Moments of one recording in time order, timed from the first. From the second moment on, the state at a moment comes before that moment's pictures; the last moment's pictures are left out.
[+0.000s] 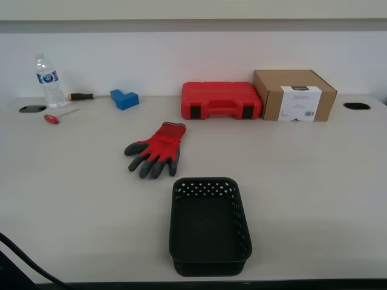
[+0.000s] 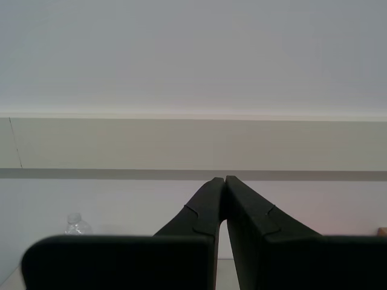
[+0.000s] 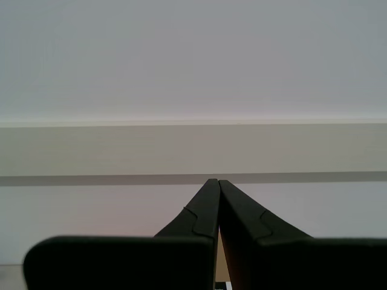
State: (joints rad) arm 0 0.00 1.05 0.52 0.62 -0.01 0.00; arm 1 0.00 1.05 0.52 0.62 -0.01 0.00
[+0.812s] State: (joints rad) arm 0 0.00 1.05 0.52 0.62 -0.01 0.00; arm 1 0.00 1.05 0.52 0.61 -0.01 0.00
